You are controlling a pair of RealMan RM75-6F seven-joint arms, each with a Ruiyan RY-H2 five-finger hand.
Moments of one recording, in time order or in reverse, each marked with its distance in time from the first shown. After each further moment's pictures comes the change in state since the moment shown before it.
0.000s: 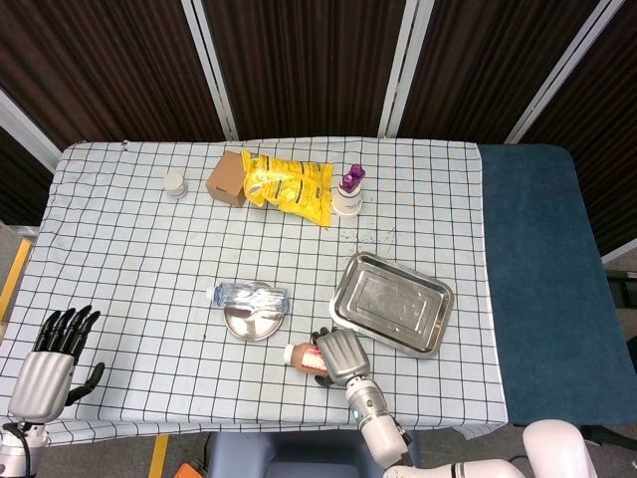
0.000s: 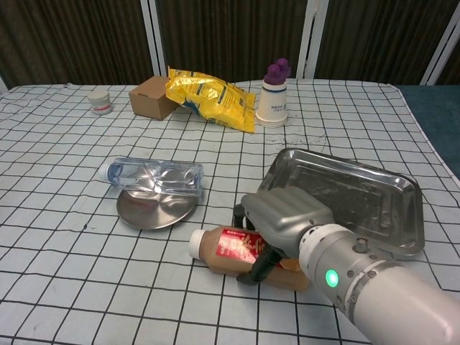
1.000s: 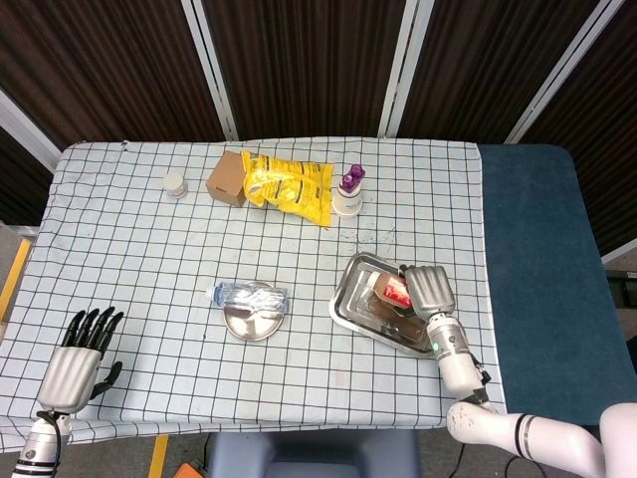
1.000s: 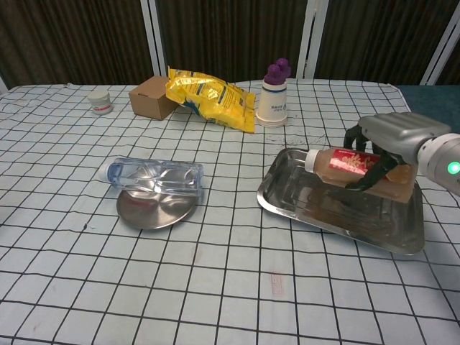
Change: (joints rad) left arm -0.024 -0.078 -0.030 0.043 -0.018 -0.123 0.111; right arm 0.023 0.352 0.052 0.219 -0.038 -0.126 0.378
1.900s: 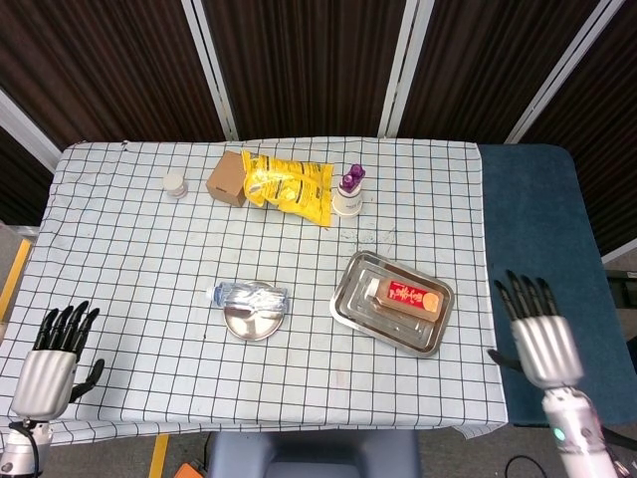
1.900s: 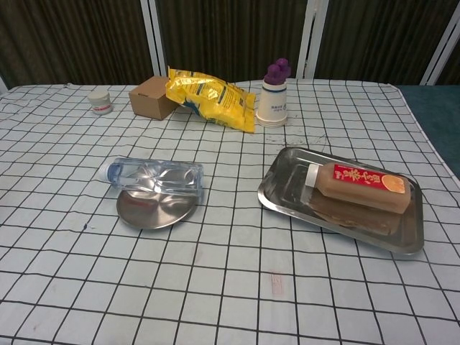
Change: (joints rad) left arm 0.049 0.059 -0.018 -0.068 0.032 0.111 -0.007; right arm -0.447 0.470 -0.312 -0.302 -0.600 0.502 0.304
